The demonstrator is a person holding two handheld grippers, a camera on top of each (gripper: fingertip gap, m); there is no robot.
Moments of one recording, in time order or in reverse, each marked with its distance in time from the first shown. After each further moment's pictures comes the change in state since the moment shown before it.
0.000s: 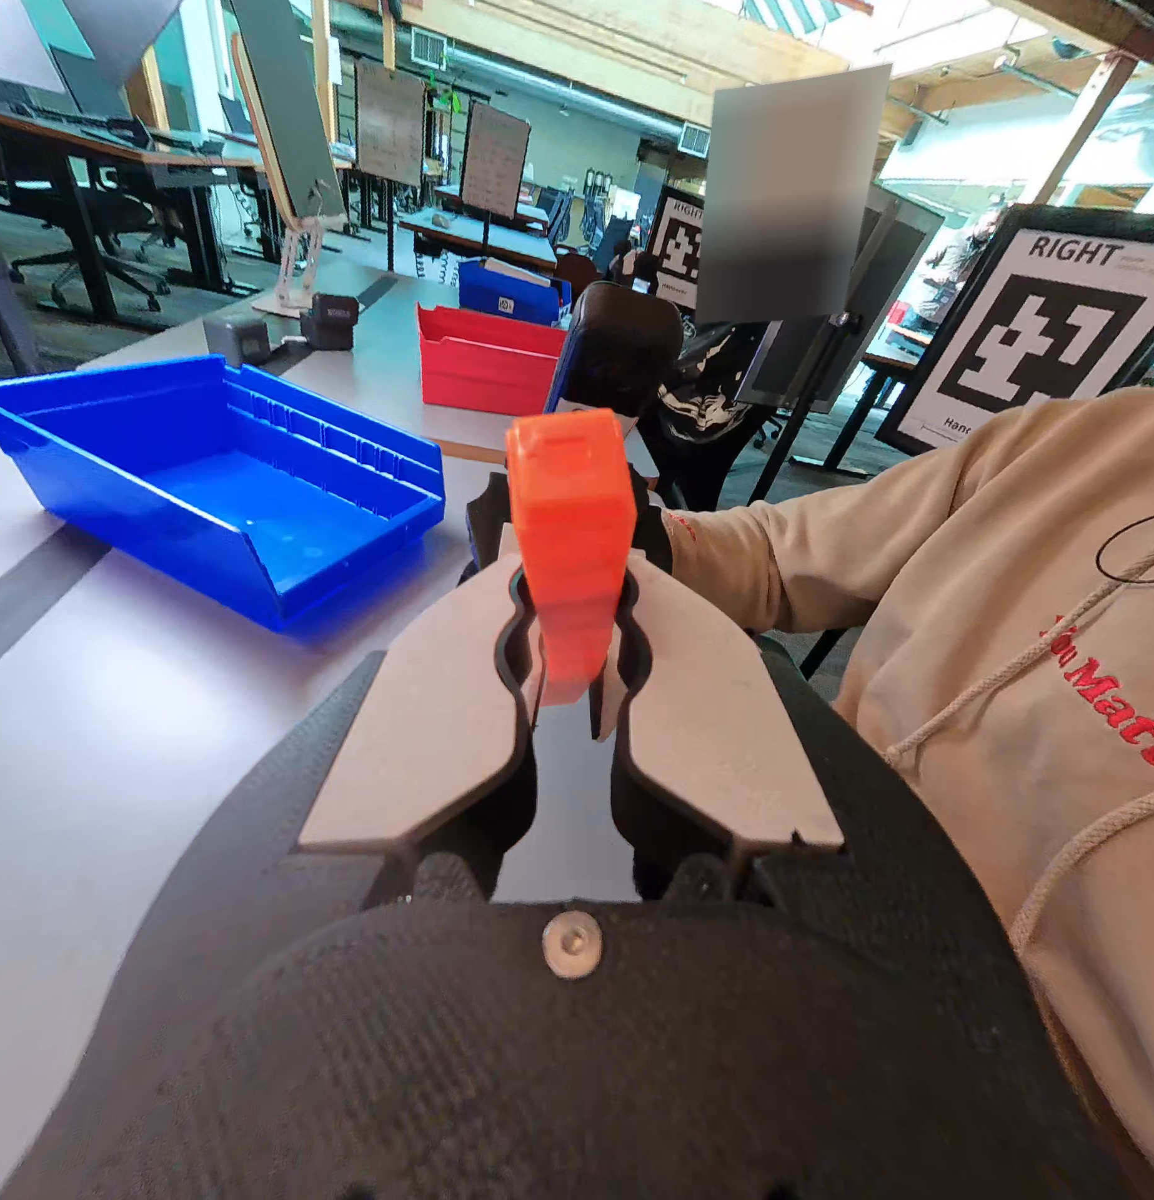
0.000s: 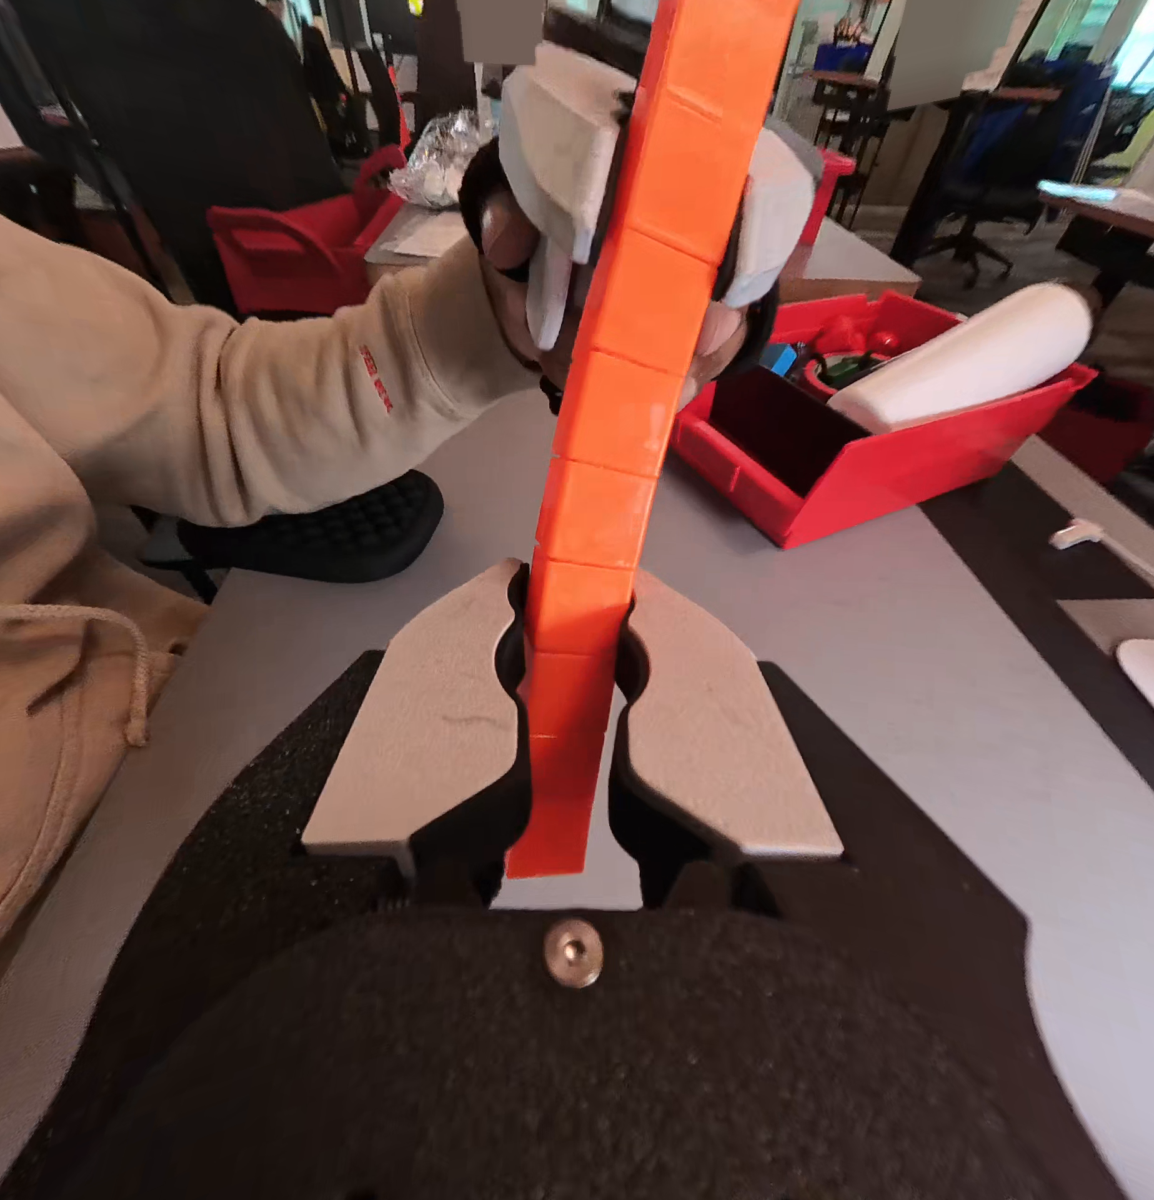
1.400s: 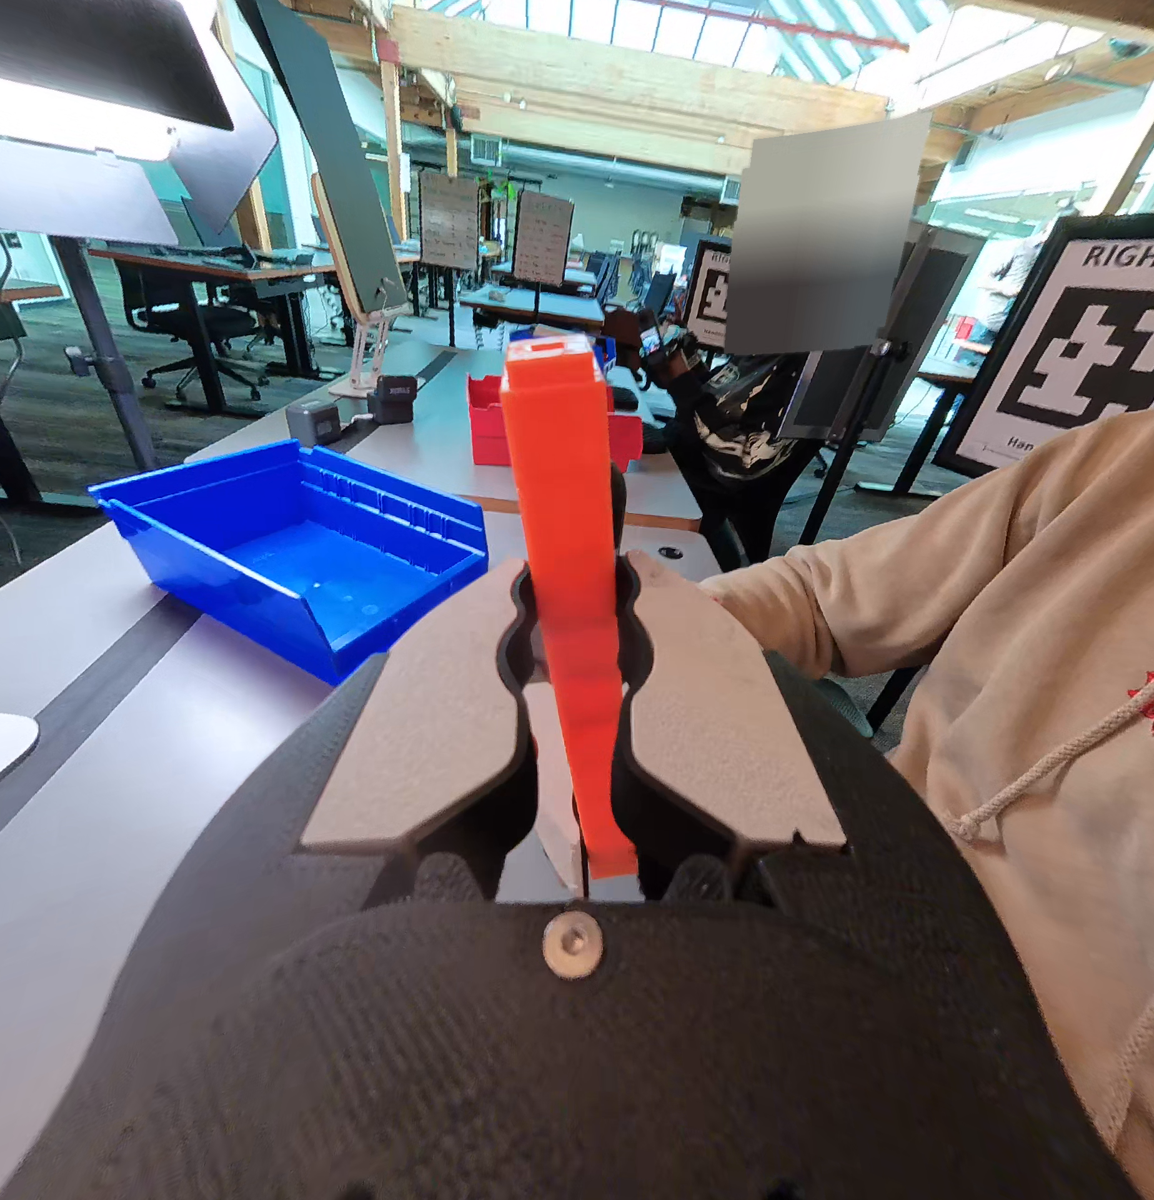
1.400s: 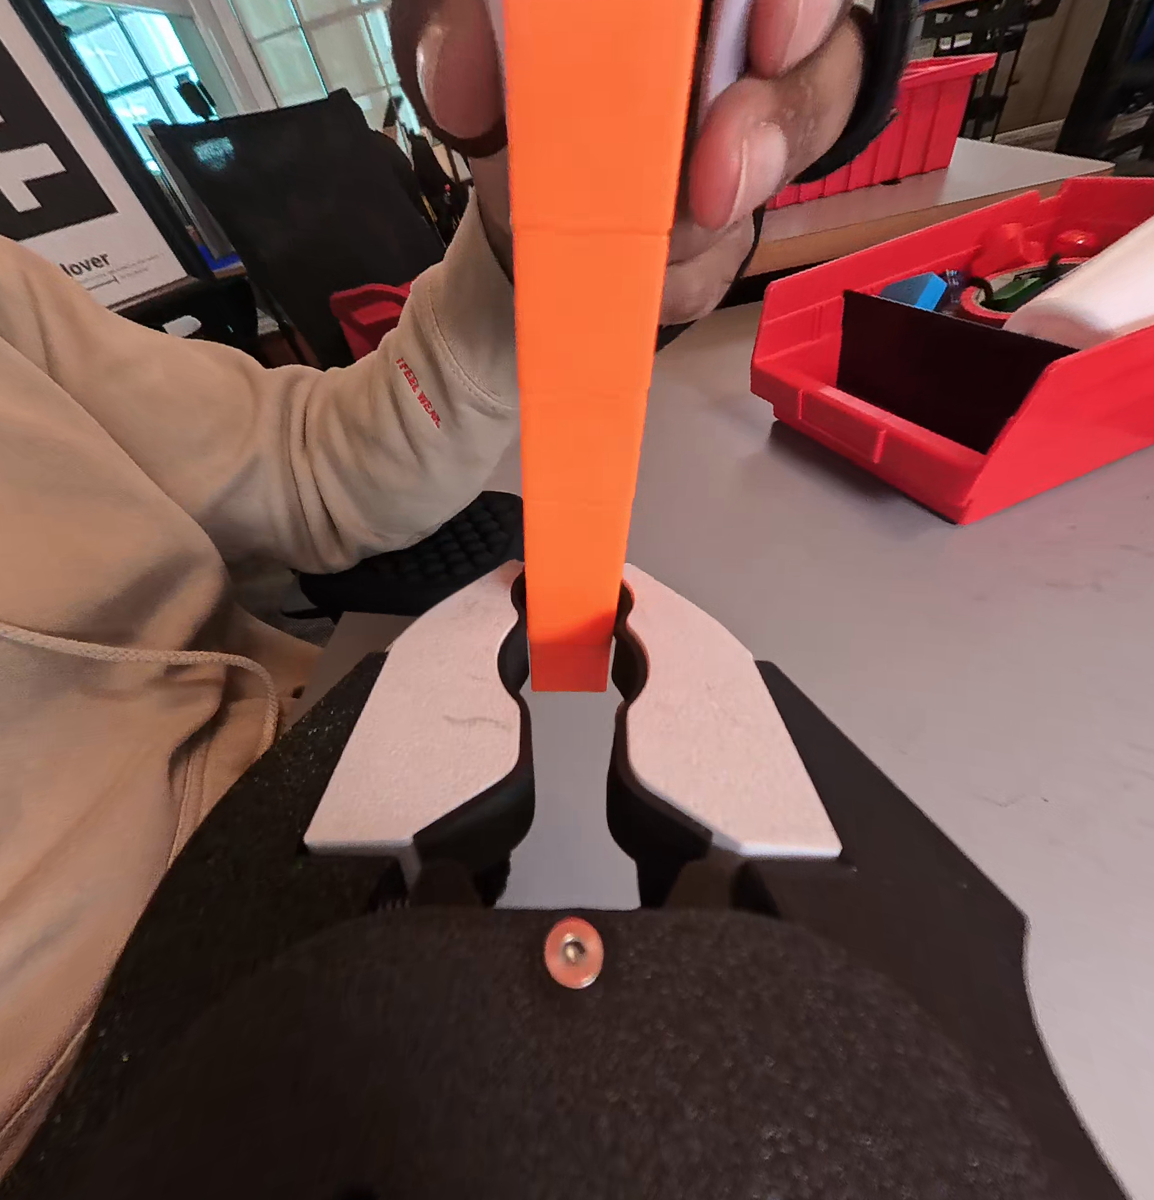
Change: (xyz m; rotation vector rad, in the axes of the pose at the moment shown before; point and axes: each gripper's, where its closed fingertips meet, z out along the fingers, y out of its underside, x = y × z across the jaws) left arm 0.009 -0.021 0.001 0.080 -0.081 0.102; right arm -0.026 0.018 0.036 0.047 -0.159 0.211
